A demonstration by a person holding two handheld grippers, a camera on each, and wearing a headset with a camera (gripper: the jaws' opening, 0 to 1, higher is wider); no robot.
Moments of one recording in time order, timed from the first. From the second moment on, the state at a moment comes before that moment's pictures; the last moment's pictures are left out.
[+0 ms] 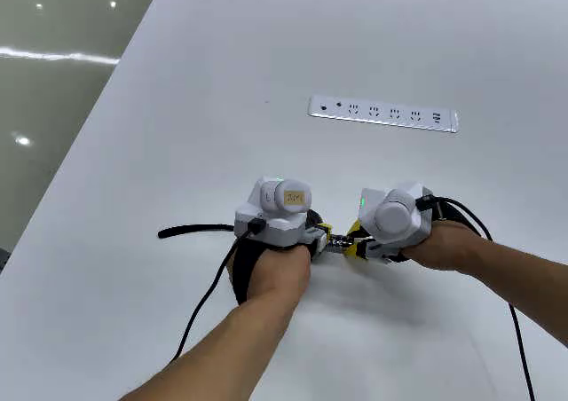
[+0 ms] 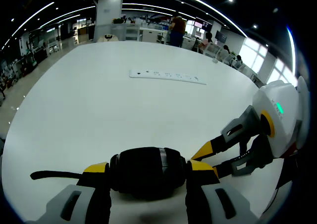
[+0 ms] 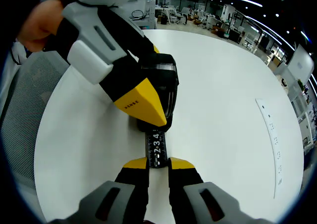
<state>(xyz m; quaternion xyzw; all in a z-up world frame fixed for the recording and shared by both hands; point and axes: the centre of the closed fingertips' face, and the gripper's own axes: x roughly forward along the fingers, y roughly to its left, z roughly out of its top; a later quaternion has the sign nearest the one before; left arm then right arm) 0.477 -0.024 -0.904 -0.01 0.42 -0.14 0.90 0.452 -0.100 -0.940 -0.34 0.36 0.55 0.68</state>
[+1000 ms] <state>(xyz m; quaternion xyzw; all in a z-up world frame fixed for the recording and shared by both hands) 0.479 -0.023 -0.904 -0.01 0.41 -0.14 0.90 0.452 -0.087 -0.939 -0.33 0.35 0.56 0.68</state>
